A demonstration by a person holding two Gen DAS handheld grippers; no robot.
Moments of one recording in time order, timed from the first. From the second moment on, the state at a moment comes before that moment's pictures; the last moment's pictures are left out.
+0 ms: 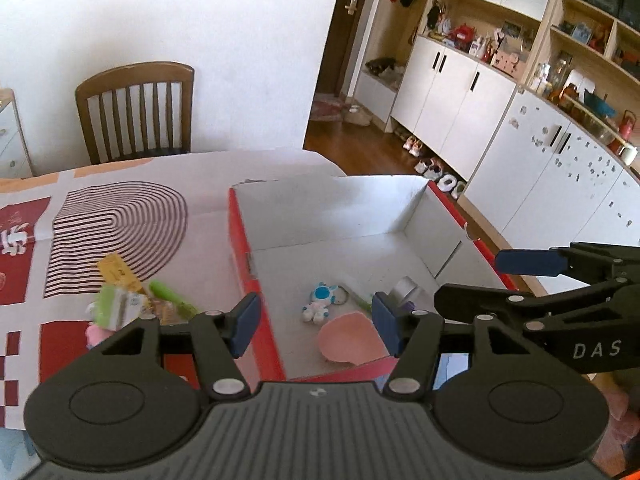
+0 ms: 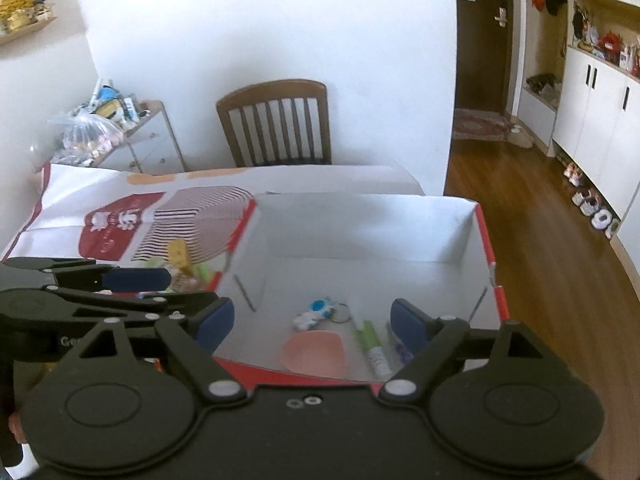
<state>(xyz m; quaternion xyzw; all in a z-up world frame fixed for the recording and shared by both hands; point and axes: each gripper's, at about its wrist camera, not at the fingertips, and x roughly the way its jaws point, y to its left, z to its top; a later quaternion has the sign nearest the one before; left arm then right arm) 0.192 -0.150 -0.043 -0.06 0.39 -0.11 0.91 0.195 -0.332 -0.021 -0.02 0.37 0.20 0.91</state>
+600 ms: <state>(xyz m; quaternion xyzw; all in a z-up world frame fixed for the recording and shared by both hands) 0.145 -0.049 -0.035 -0.06 0.35 -0.07 0.93 0.135 -0.263 -0.025 -0.02 0.34 0.23 0.91</state>
